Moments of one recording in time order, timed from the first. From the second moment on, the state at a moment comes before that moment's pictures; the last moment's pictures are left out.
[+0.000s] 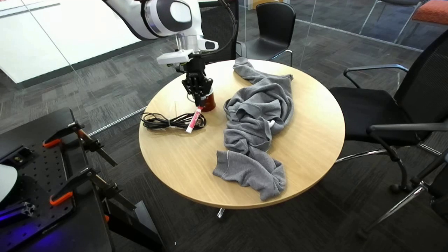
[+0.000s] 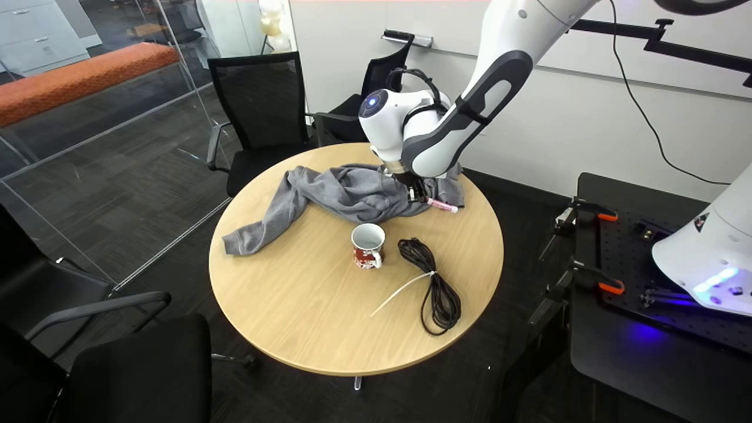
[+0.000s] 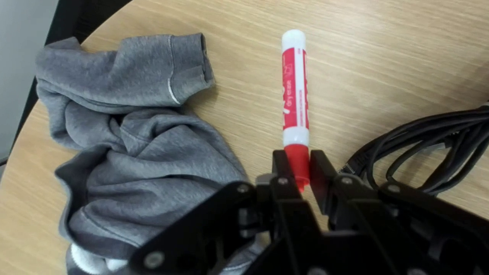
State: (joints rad) arm 0.15 0.83 -0.11 -1.74 -0.34 2.24 0.03
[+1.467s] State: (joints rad) arm 0.10 1.18 -0.05 -1.34 -0.32 2.04 -0.12
